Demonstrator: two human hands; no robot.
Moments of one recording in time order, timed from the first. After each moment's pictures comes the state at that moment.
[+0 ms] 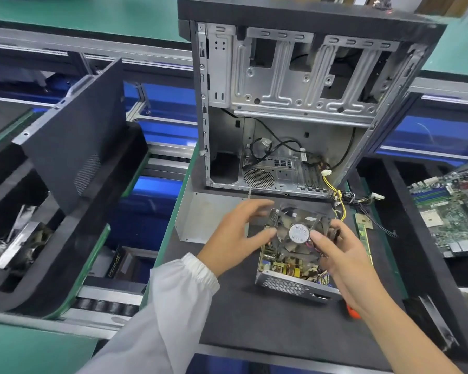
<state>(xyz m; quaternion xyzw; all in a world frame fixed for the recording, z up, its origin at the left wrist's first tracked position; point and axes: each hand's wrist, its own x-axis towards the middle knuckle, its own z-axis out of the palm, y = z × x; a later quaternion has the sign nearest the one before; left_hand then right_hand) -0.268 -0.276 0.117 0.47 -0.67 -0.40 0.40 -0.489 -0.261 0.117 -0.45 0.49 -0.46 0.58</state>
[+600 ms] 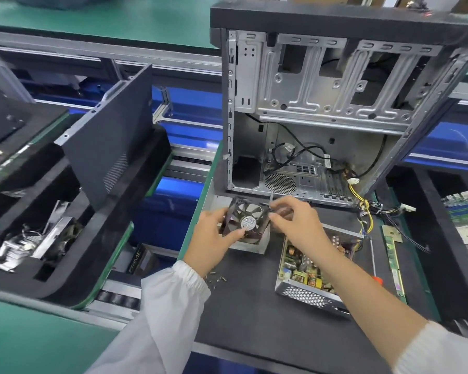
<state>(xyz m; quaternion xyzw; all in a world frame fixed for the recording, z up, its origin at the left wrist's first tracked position) -0.210 -0.269 0.103 0.66 -0.53 -0.38 0.38 -0.390 -0.332 0.119 -0.68 0.58 -0.26 0.37</state>
